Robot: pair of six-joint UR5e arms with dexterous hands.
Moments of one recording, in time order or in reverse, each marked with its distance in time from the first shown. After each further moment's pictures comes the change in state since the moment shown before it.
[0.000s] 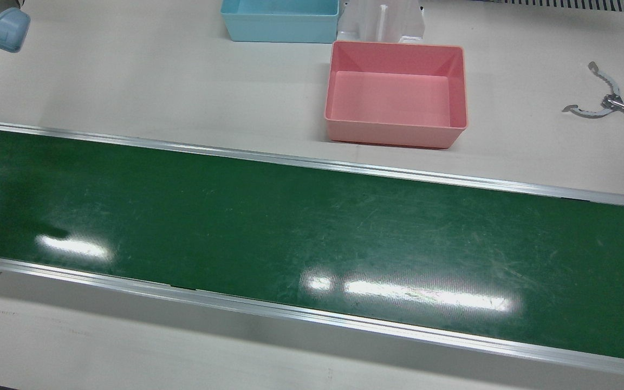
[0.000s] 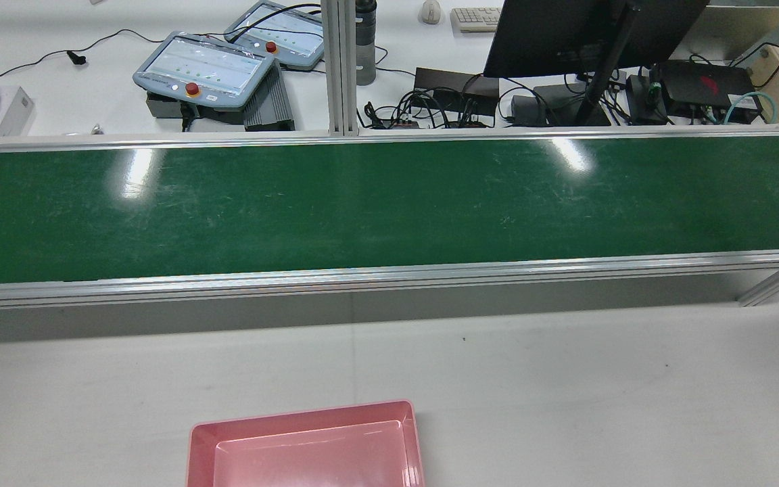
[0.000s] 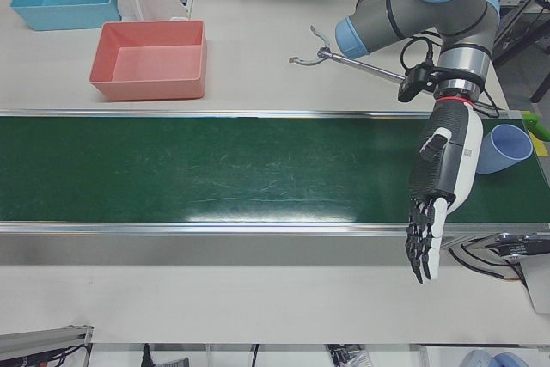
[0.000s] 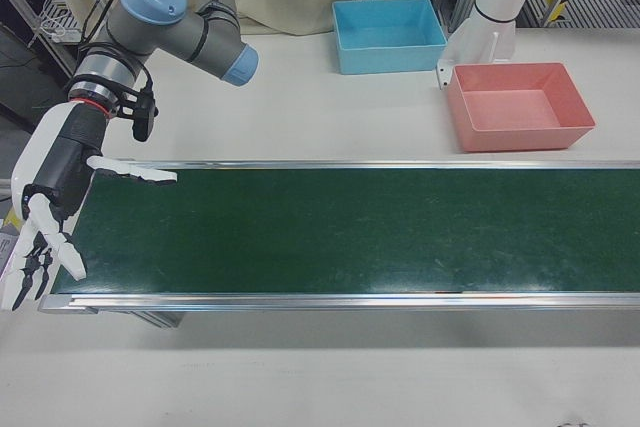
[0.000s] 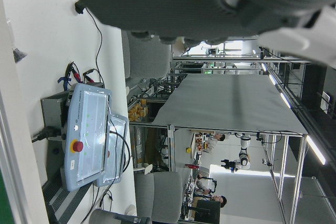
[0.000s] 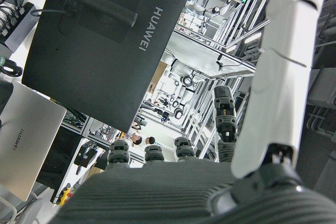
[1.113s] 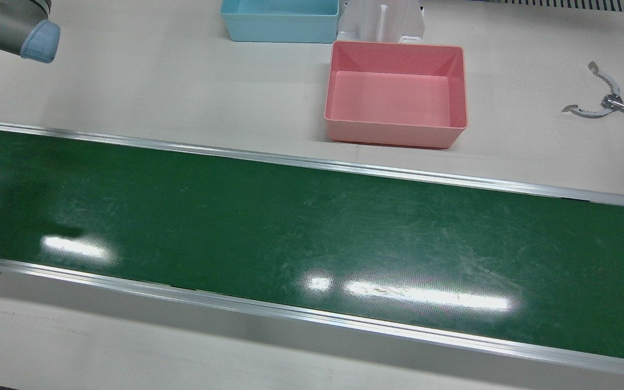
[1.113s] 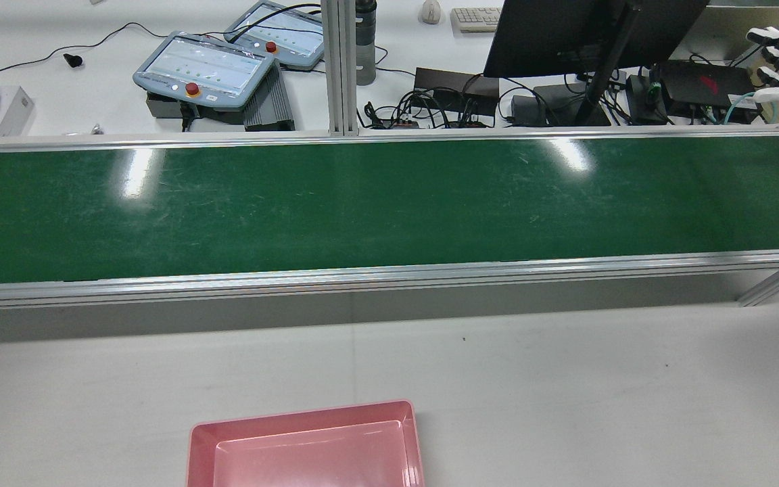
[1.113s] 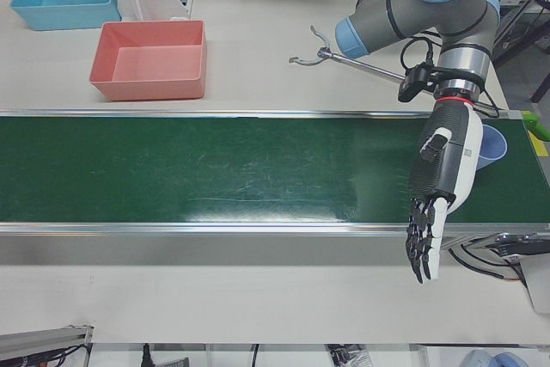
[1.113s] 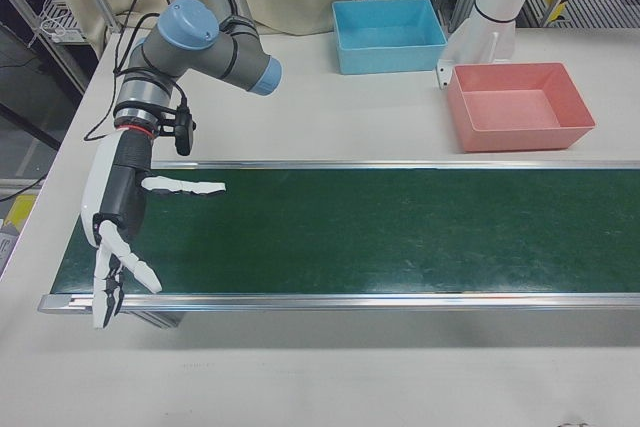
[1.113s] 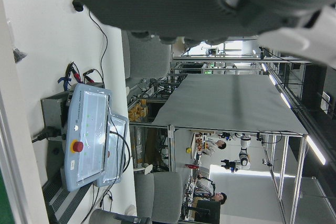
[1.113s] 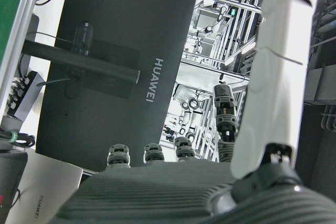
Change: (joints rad) left arm 0.000 0.000 0.000 0.000 0.000 0.000; right arm -0.117 0.009 -0.001 0.008 0.030 0.161
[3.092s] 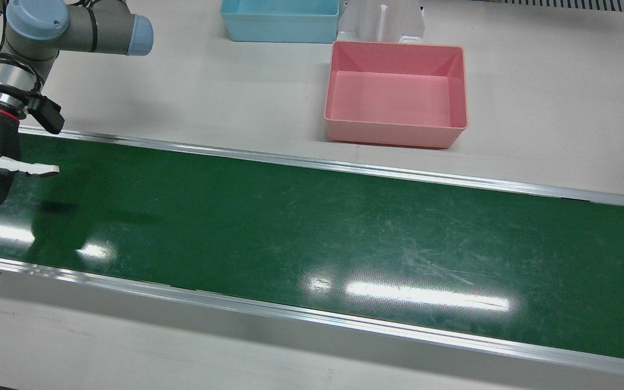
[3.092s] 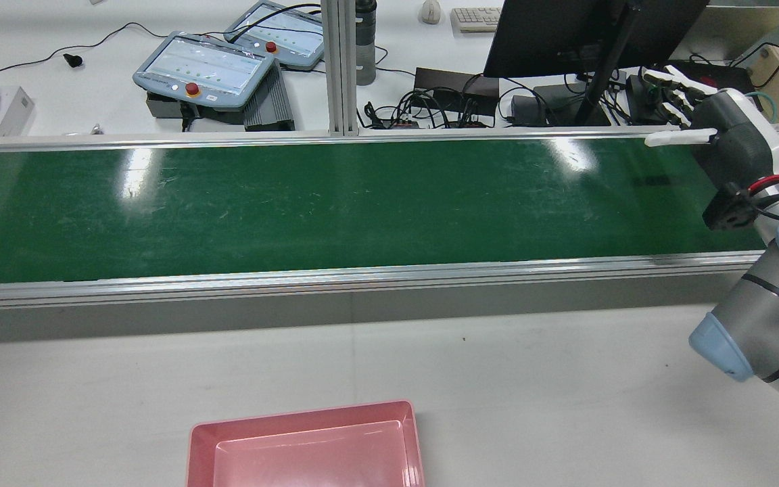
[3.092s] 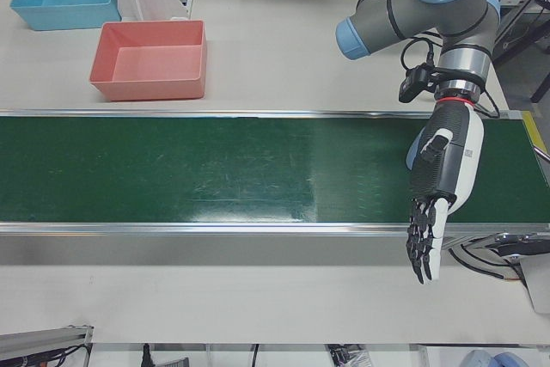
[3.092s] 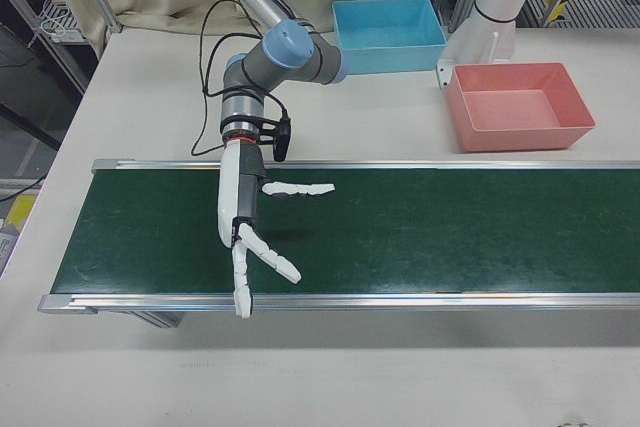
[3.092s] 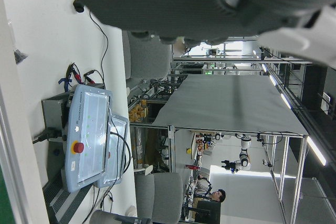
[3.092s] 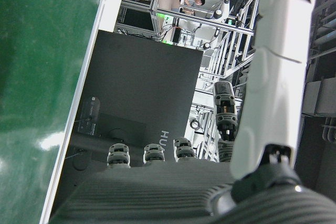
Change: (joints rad) left arm -0.001 0.000 0.004 -0.002 0.000 0.000; right arm -0.314 0.018 0.148 -0.145 0.285 0.019
